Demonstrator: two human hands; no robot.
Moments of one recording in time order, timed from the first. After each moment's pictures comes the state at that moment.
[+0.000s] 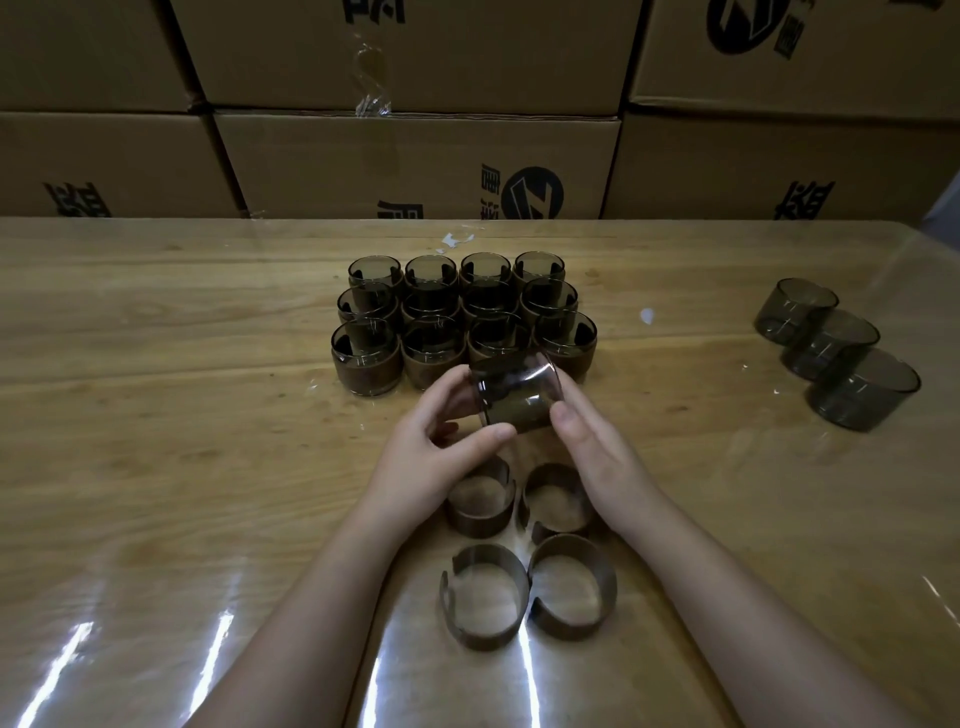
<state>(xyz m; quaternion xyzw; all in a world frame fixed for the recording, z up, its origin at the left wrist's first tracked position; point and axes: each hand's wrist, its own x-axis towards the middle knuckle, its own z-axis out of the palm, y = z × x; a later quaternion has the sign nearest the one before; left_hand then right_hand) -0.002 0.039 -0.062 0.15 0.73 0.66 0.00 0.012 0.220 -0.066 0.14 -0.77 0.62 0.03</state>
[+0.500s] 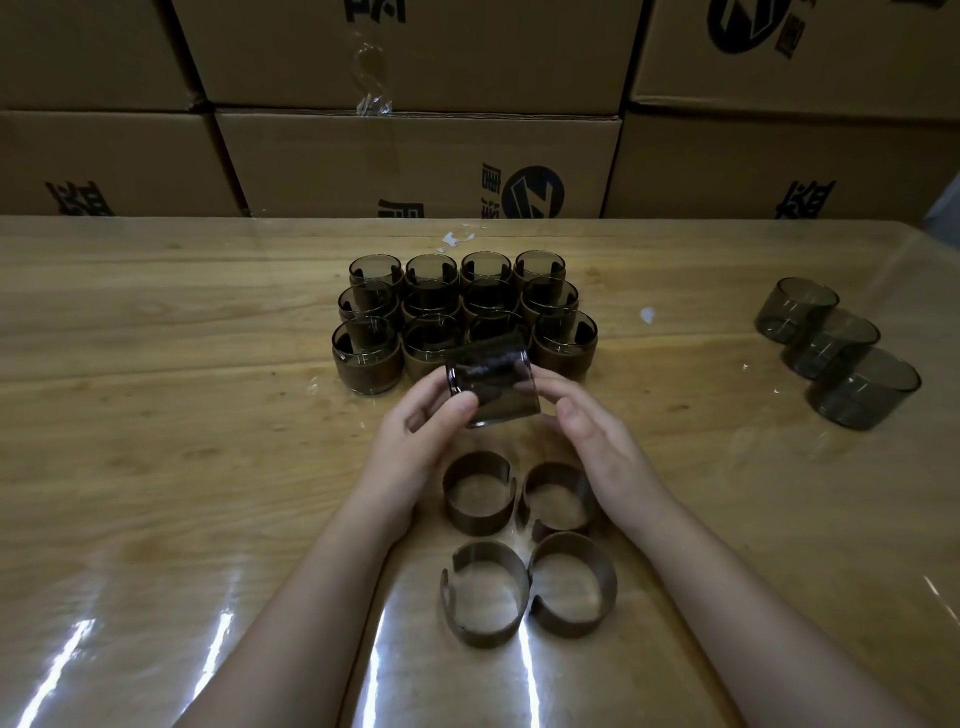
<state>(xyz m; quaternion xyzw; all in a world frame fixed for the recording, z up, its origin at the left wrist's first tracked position) -0.005 0.033 -0.062 0.13 0.67 0.73 0.02 0.017 0.217 -0.056 0.15 -0.76 0.63 0.04</state>
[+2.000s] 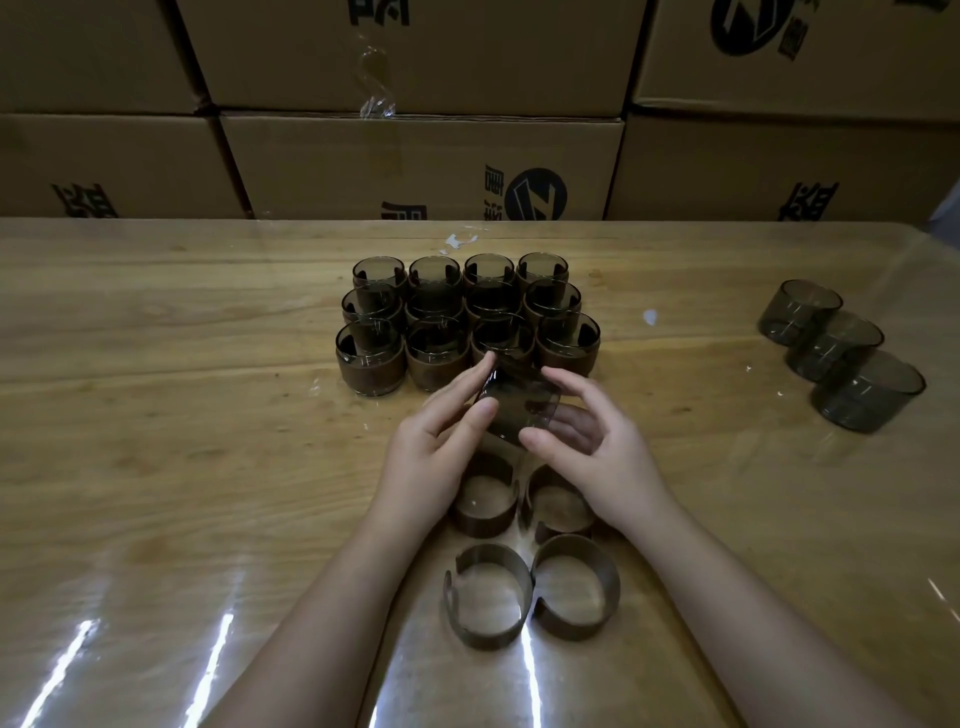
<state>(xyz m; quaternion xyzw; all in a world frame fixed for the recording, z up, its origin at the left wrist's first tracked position) 0.001 0.044 -0.064 0.17 0.74 0.64 -0.08 0.016 0.219 -0.062 0.08 -0.75 0.65 0.07</state>
